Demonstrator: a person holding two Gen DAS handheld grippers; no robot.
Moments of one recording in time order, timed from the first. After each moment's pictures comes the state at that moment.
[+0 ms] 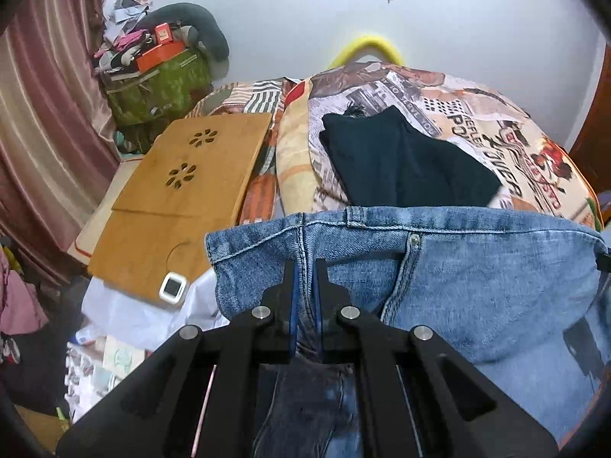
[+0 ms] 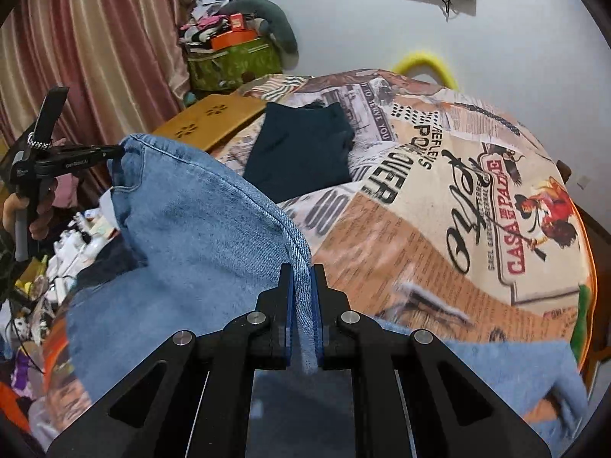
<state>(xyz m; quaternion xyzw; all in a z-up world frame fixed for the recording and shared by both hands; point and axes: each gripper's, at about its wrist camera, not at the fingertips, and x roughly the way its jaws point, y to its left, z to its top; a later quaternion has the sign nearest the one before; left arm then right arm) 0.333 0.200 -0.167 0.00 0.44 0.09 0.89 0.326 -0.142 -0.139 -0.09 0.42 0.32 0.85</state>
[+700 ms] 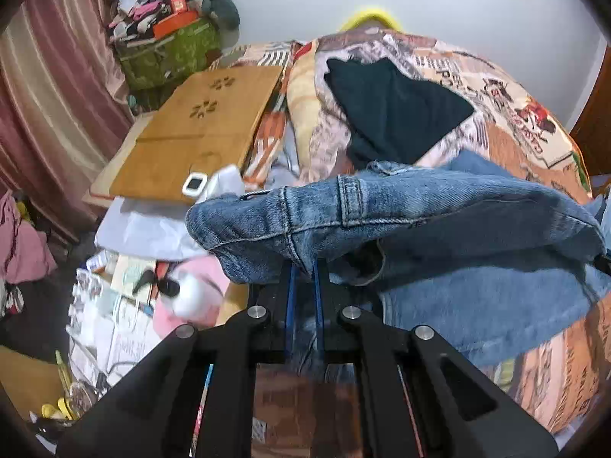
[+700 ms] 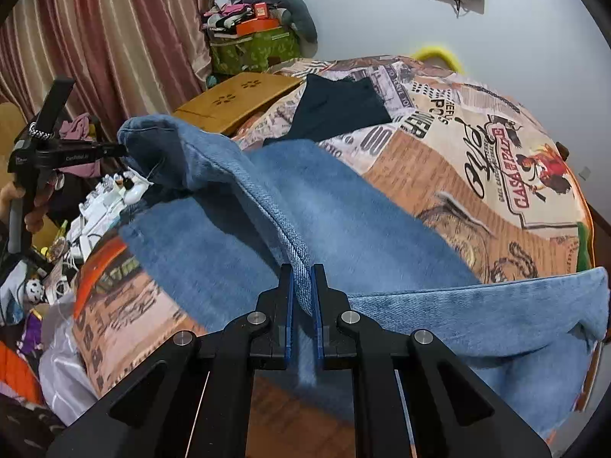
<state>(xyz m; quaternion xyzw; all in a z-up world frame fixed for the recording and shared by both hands) 0.201 0.179 -0.194 -0.02 0.49 0.10 0.87 0.200 -0.150 -0.156 -0.10 0.42 0.33 0.84</state>
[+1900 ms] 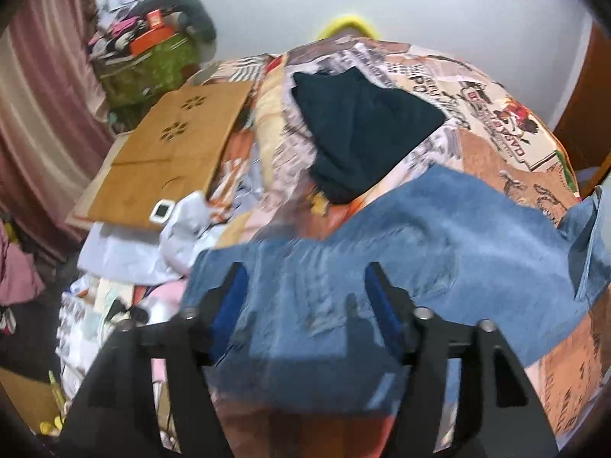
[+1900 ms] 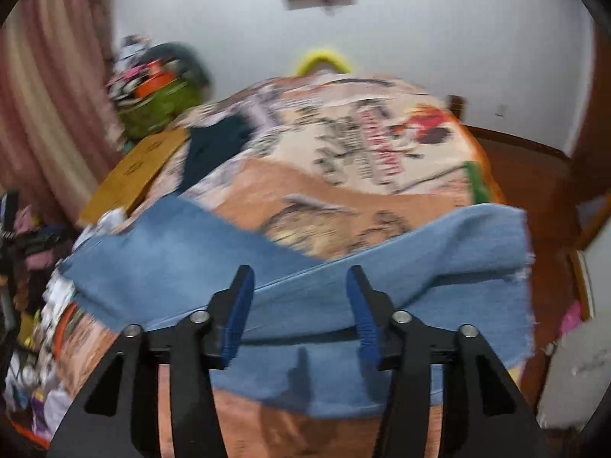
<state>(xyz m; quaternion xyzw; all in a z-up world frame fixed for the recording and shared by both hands) 0.245 0.138 -0.185 -0.01 0.47 0.06 0.88 0.223 -0.301 -0.115 0.02 0.41 0.15 0.90</state>
